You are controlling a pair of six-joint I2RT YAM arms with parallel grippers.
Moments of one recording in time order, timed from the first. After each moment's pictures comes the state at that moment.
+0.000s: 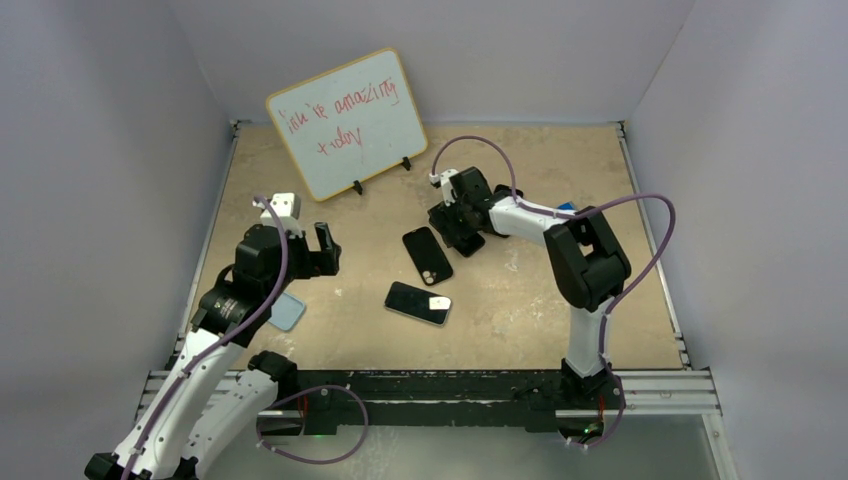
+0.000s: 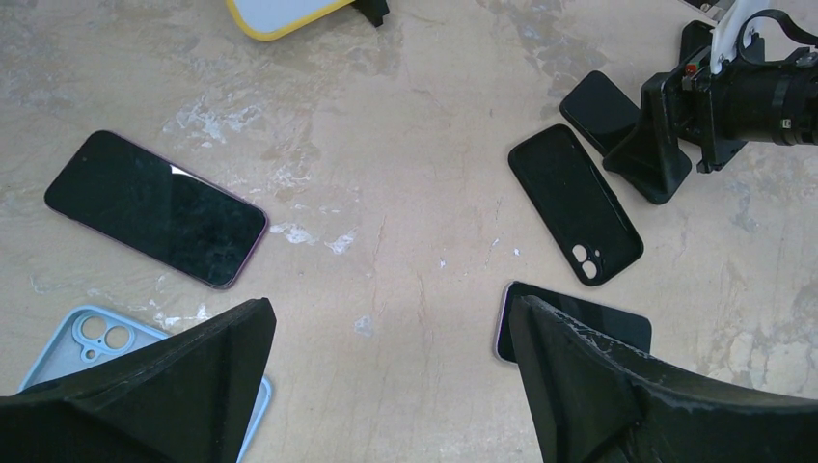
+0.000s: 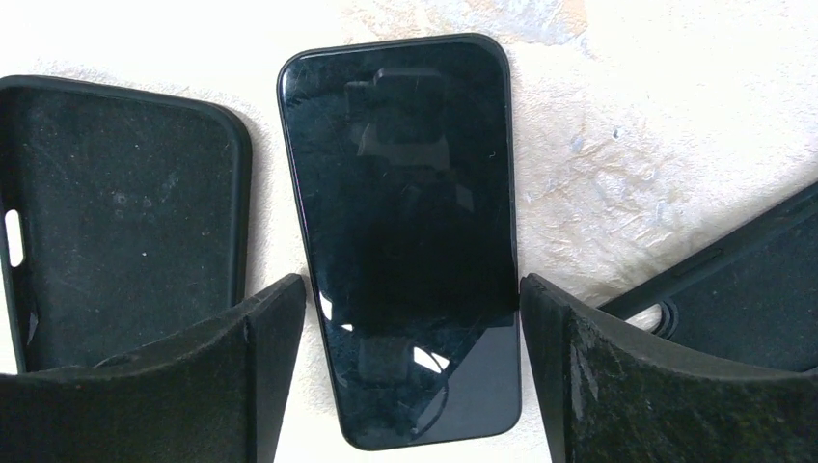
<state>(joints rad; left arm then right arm) -0.39 0.66 0.77 -0.61 -0.16 -0.34 0.54 1.96 1.28 -0.30 0.00 -0.07</state>
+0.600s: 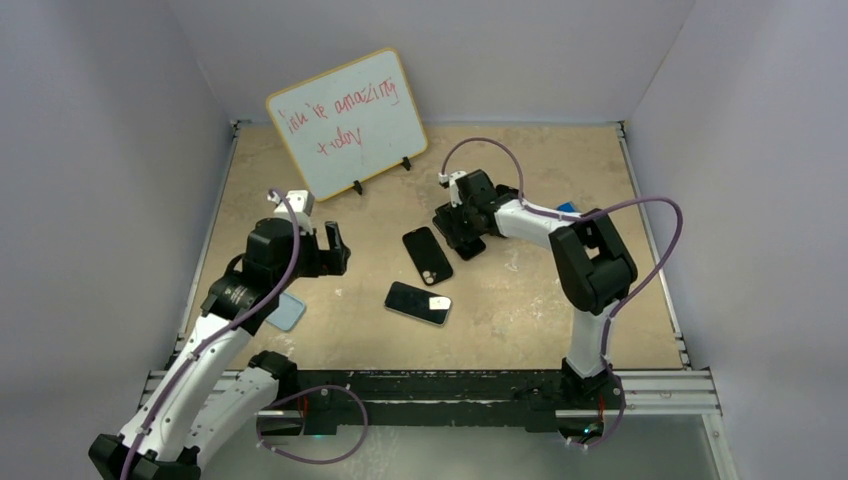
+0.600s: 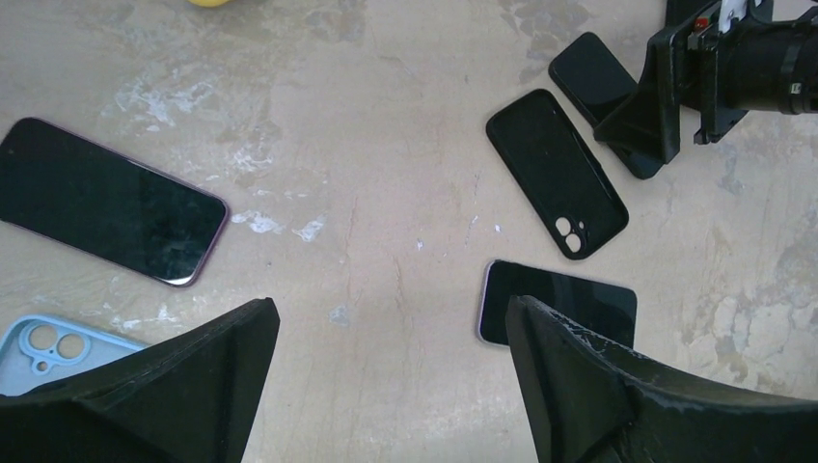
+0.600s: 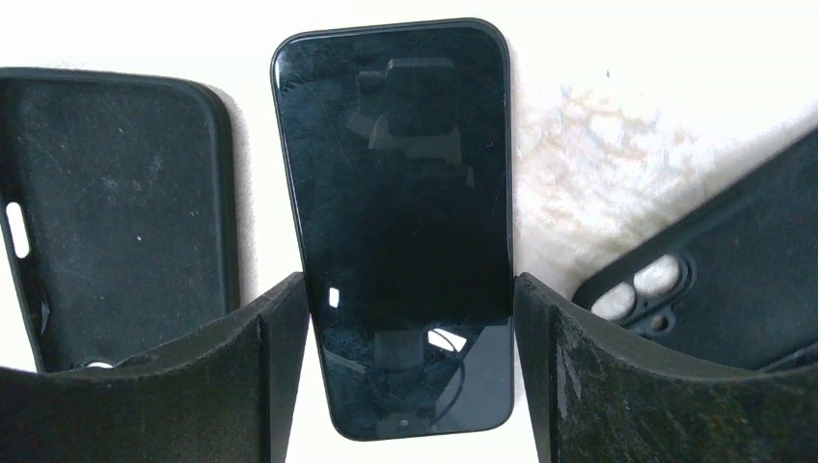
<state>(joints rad) -0.39 0.73 0.77 -0.59 -0.09 -0.34 0.52 1.93 1.24 -0.29 -0.03 0.01</state>
